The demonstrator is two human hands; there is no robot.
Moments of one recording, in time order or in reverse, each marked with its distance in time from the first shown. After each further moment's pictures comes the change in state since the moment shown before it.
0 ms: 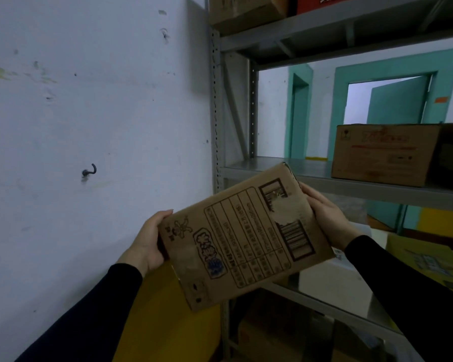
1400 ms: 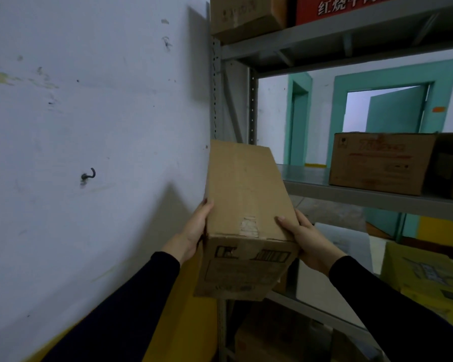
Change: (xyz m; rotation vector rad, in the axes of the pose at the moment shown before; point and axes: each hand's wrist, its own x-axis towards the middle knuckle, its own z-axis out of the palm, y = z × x) left_hand -0.006 -0.007 0.090 0.395 -0.202 0.262; right_hand 0.003 0.029 0.027 0.227 -0.048 0.217
